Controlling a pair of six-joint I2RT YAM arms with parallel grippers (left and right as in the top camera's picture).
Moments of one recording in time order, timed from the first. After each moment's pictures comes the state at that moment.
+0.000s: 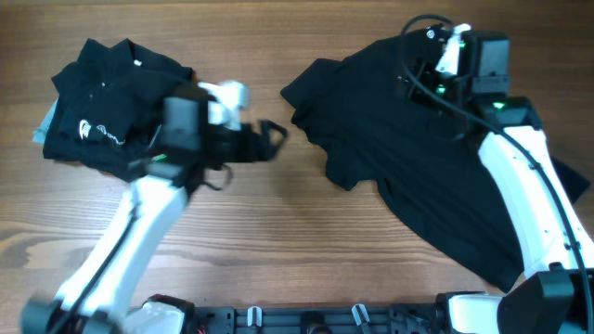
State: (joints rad) left arm -0.30 1.40 0.94 -0.41 0.48 -0.39; right arm 0.05 1.51 1.25 -0.55 -0.22 0.43
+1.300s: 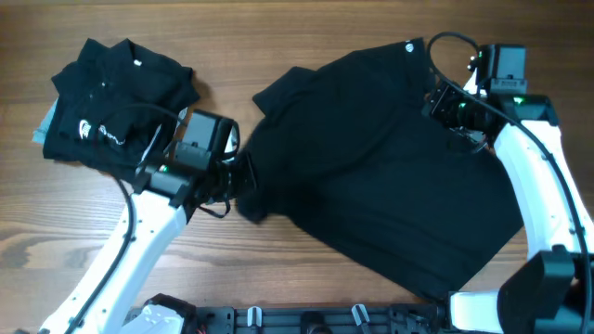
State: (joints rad) left arm -0.36 1.26 0.98 -0.85 0.24 -0.66; right arm -0.05 1.57 1.25 -0.77 -0.10 0.46
